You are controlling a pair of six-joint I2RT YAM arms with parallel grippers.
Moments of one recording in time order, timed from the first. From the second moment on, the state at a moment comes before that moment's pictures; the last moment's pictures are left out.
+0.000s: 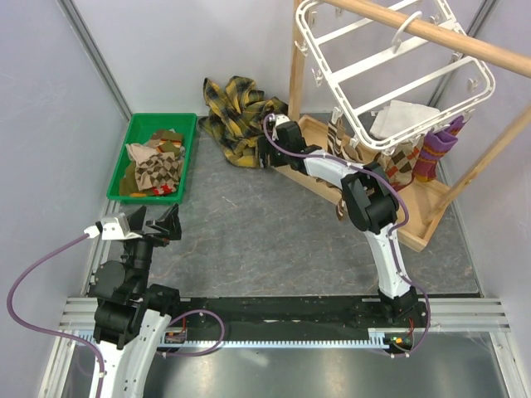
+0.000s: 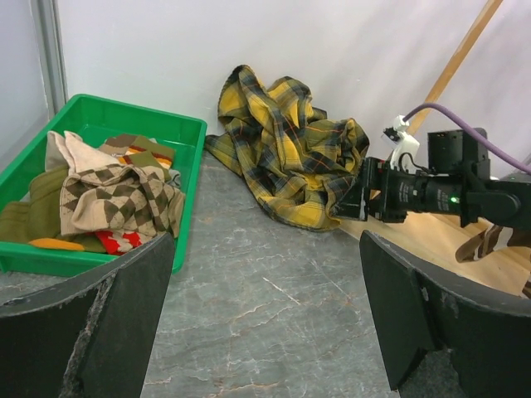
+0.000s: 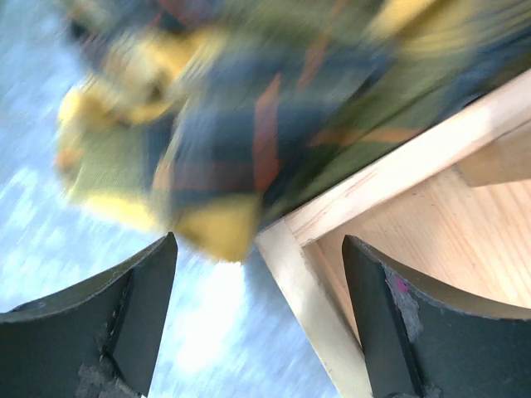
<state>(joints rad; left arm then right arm) -0.23 0.01 0.53 -0.35 -0.20 -0.25 0.54 2.32 1.78 -0.08 -0.01 0.28</state>
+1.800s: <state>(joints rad) -0.23 0.51 0.55 -0.21 0.37 -0.23 0.94 1.21 0.75 -0.21 0.37 0.39</state>
